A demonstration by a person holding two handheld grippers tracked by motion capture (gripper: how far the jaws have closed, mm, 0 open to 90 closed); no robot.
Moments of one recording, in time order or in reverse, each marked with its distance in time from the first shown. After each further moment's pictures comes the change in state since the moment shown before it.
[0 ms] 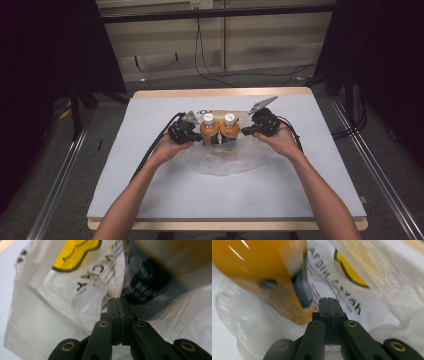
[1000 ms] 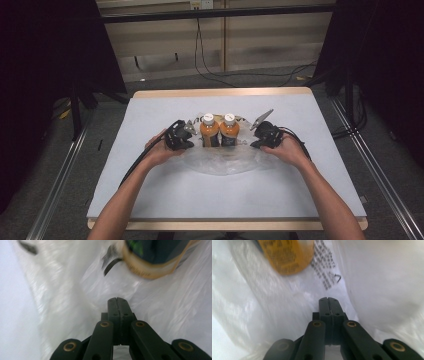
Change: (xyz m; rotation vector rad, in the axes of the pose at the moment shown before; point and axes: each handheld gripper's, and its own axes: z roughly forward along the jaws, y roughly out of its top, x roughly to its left) left arm 0.000 -0.021 -0.002 0.207 0.051 0.106; right arm 0.002 -0.037 0.013 0.224 -0.019 -0.057
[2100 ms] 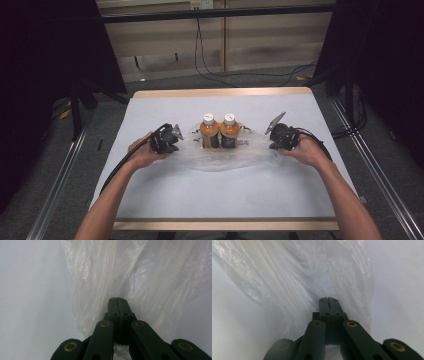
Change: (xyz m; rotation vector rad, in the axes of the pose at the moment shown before) left arm 0.002 -0.030 -0.021 0.126 0.016 0.027; right arm -0.011 -0.032 -0.026 0.145 -0.117 -0.049
